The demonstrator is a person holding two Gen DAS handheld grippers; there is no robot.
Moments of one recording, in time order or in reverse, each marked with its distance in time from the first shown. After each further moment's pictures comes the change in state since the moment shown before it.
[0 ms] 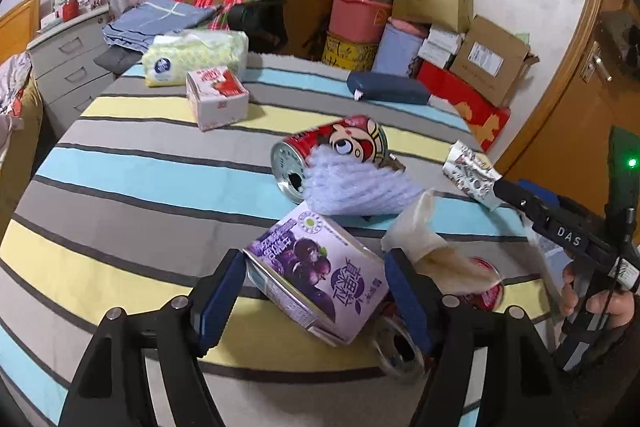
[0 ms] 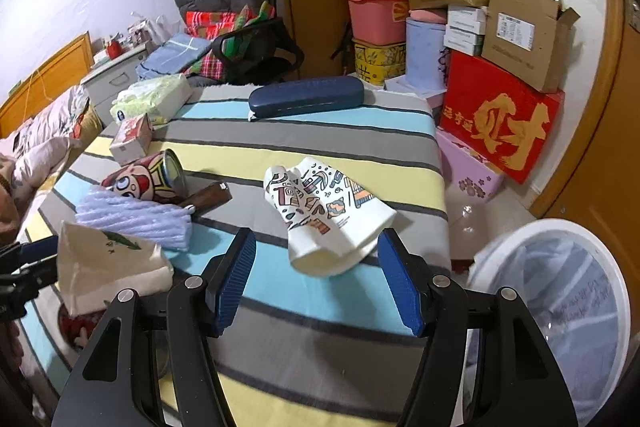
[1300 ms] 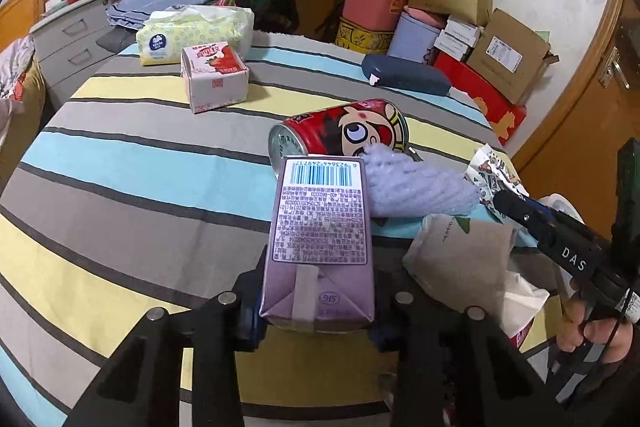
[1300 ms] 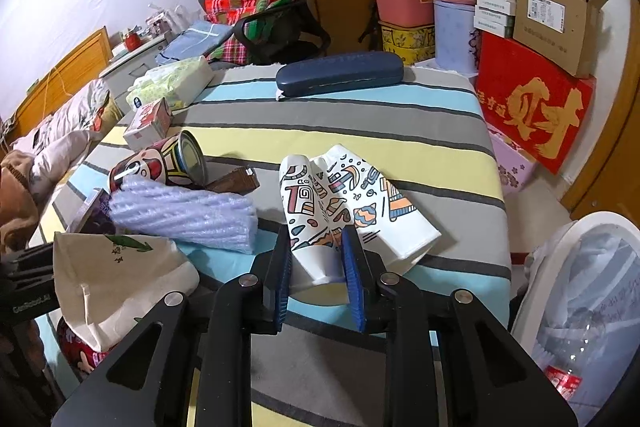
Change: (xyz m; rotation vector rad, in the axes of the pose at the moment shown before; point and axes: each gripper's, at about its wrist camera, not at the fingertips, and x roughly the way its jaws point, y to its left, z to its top) left arm 0.029 0.002 0.006 -0.042 0.035 0.021; right arm 0.021 0.001 -0.002 0.010 0.049 0.113
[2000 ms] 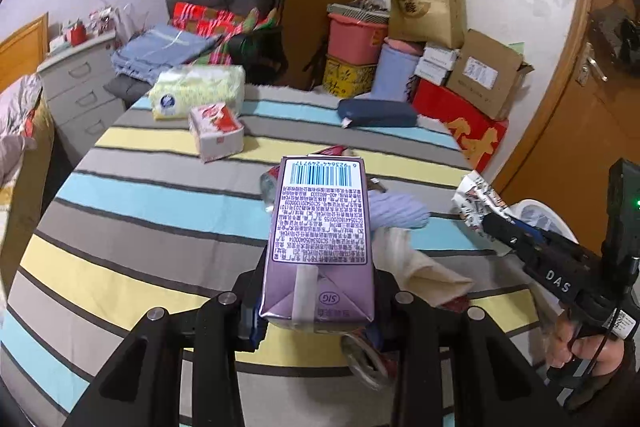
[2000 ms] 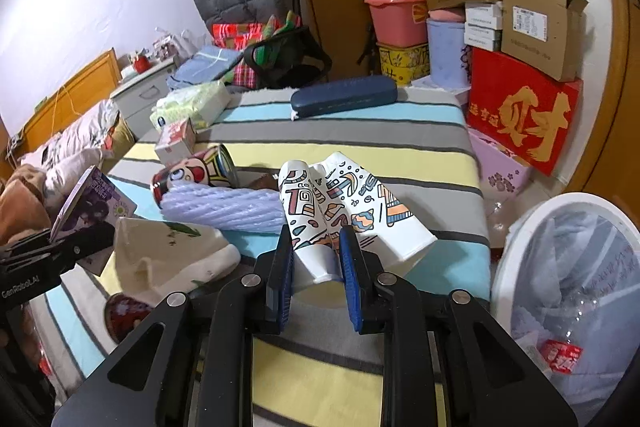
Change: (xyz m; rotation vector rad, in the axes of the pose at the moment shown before) left arm -0.068 -0.026 -0.006 0.079 -0.130 0.000; right arm -0.040 0.015 -0.014 0.036 -0.090 0.009
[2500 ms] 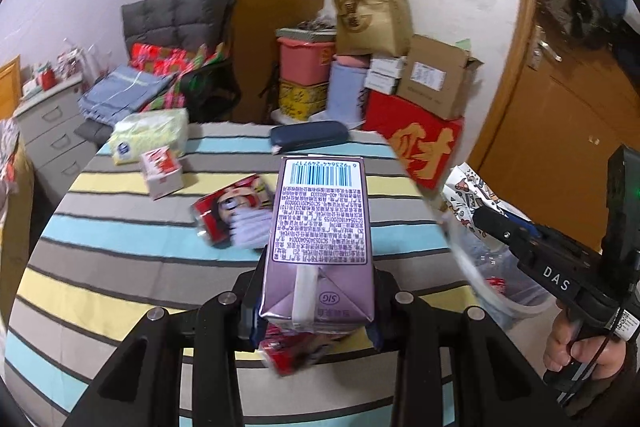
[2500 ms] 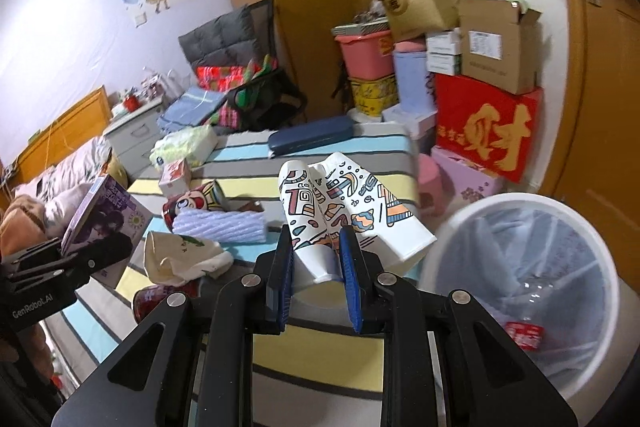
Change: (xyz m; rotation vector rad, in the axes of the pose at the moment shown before) left arm -0.037 -0.074 -0.001 0.125 -0.071 -0.086; right arm -0.058 -0.018 -0.007 0.067 -0.127 -0.066
